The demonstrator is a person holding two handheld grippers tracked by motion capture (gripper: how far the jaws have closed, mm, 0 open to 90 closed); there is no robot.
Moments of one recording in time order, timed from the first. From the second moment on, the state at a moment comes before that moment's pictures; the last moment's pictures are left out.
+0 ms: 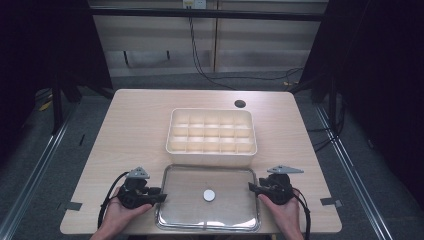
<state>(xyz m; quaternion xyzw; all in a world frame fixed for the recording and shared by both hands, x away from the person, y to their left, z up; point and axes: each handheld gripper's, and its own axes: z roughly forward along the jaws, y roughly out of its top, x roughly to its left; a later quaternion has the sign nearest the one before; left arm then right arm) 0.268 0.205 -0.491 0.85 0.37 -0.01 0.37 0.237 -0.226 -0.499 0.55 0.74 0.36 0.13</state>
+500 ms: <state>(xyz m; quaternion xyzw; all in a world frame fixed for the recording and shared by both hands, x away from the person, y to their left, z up) 0.268 0.204 -0.491 0.86 0.37 0.00 0.36 0.239 -0.240 -0.504 0.62 0.66 0.43 0.04</state>
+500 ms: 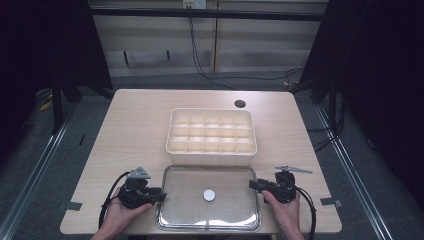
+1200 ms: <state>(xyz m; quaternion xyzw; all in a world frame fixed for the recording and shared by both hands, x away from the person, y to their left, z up) 0.268 0.205 -0.491 0.86 0.37 0.00 0.36 0.238 -0.246 -0.509 0.60 0.66 0.45 -0.05</state>
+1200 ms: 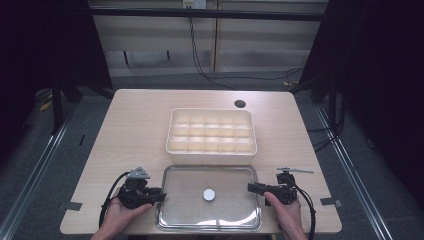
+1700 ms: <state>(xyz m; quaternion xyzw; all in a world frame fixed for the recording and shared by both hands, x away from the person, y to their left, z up) 0.268 0.207 -0.491 0.85 0.38 -0.01 0.37 0.234 -0.249 -0.506 0.58 0.65 0.48 -0.08</state>
